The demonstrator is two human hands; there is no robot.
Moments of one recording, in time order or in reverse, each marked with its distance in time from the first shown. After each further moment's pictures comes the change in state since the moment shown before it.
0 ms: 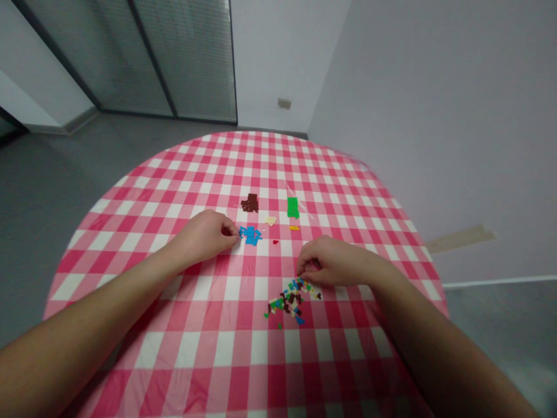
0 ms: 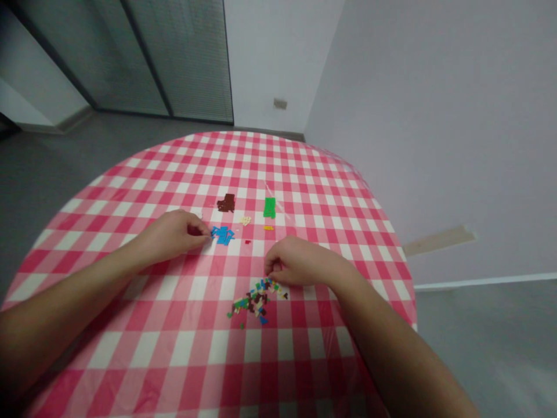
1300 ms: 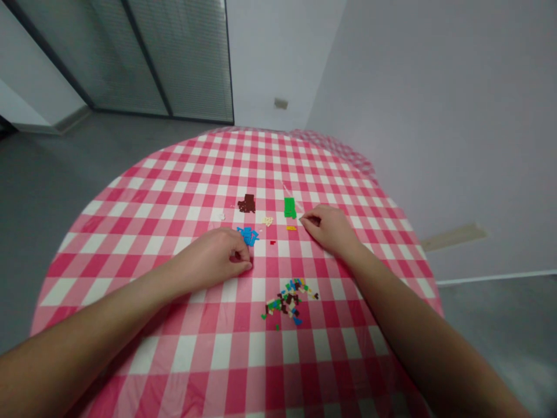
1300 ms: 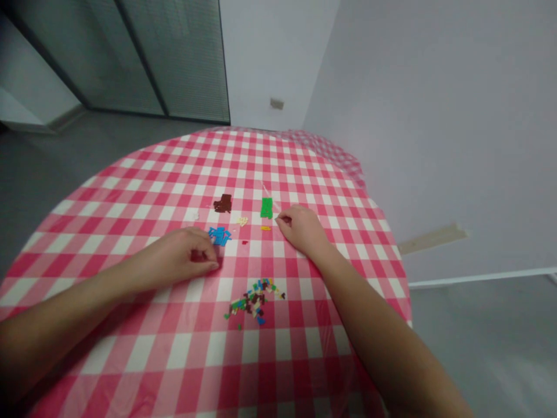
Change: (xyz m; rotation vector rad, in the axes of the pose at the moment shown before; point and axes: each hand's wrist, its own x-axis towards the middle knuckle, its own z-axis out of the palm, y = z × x) left_hand -0.021 0.018 0.011 -0.037 -0.141 0.383; right_hand 0.031 0.061 0.003 -0.239 0.748 0.213
